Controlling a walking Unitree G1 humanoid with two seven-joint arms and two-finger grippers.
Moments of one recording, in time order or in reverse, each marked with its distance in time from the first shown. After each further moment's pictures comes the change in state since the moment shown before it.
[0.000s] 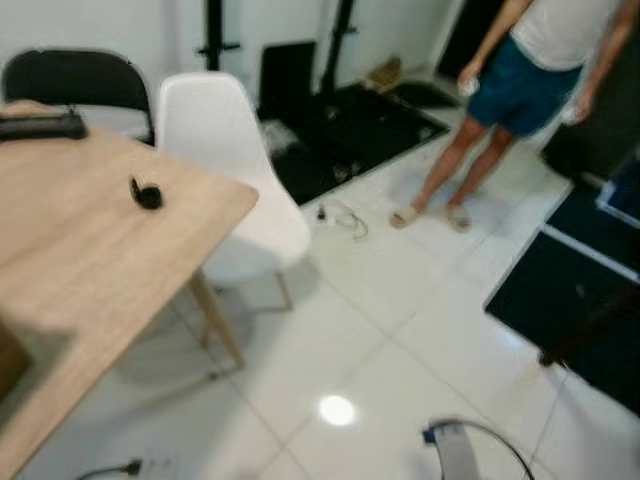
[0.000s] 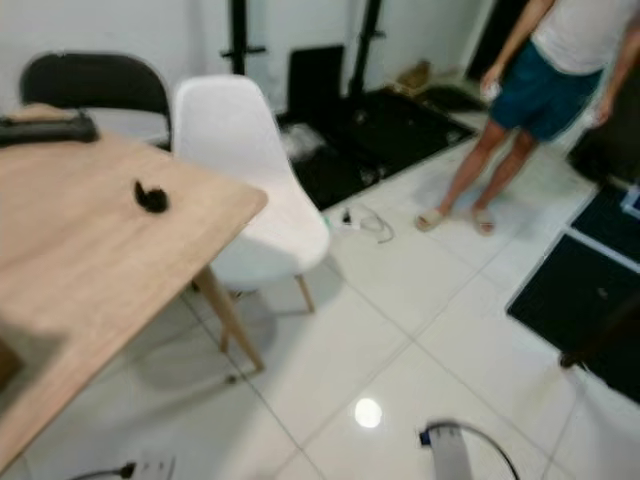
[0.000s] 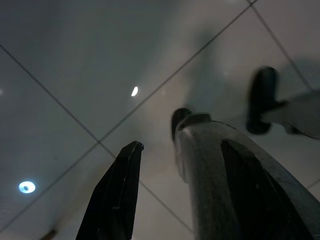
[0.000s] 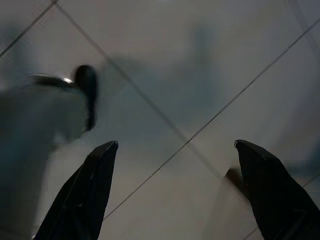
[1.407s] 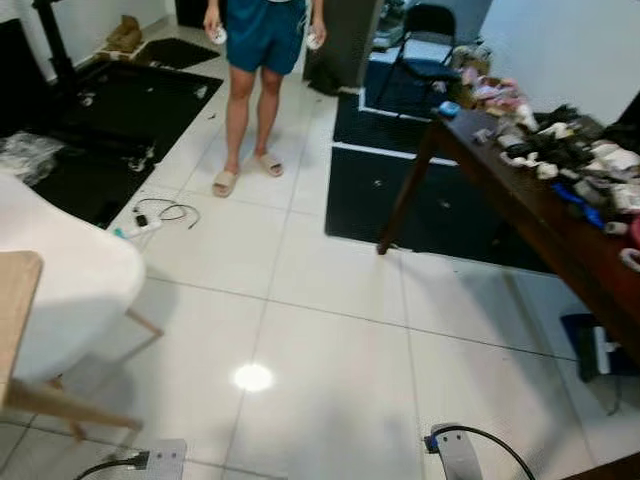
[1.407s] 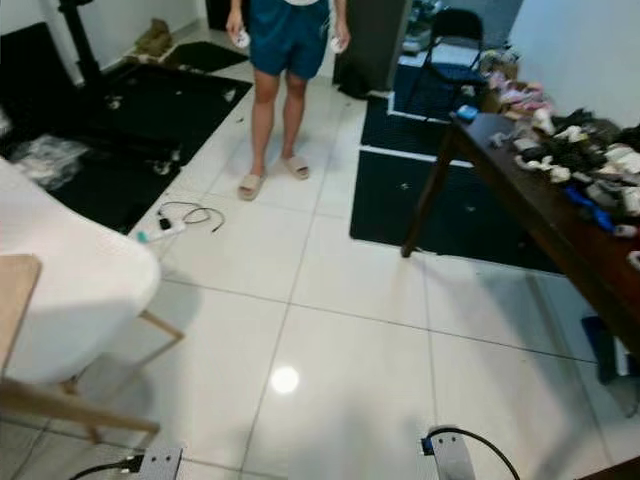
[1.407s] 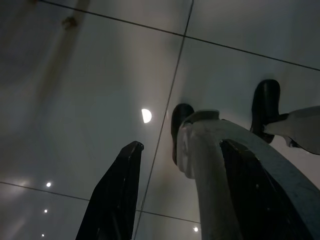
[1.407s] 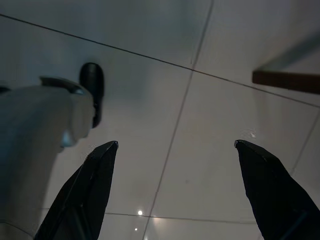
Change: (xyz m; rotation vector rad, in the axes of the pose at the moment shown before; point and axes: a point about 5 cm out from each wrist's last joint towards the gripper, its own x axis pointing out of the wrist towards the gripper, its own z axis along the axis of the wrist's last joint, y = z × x) left arm 0.002 -0.007 0.008 -0.001 -0.019 -0.032; right arm -0.001 -0.004 -0.004 -0.040 0.013 0.000
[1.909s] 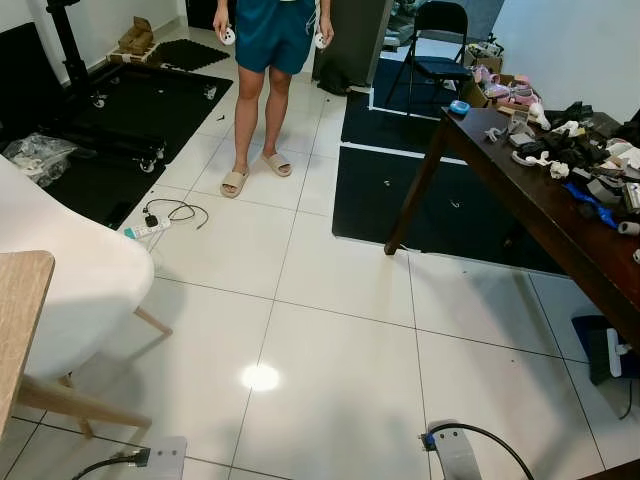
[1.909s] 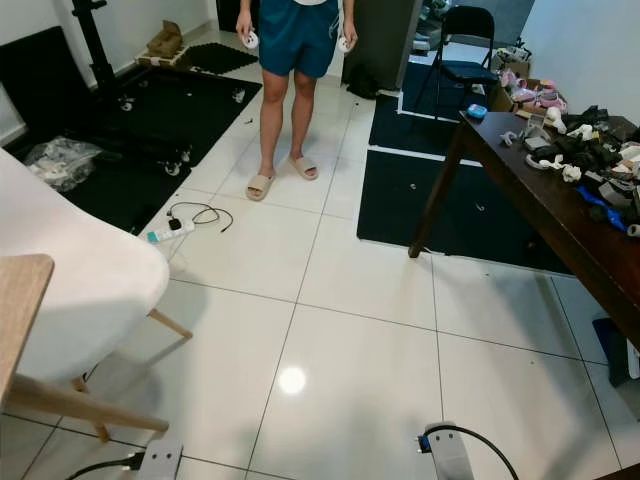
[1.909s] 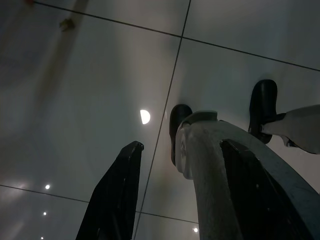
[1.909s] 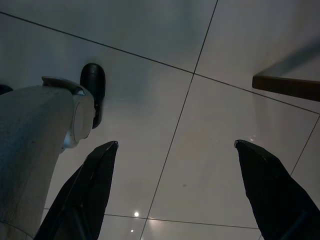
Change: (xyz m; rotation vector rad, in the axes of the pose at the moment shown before) left arm 0.001 -0.004 0.001 -0.005 0.000 -0.019; right arm 0.000 0.000 0.001 -0.020 -0.001 0.006
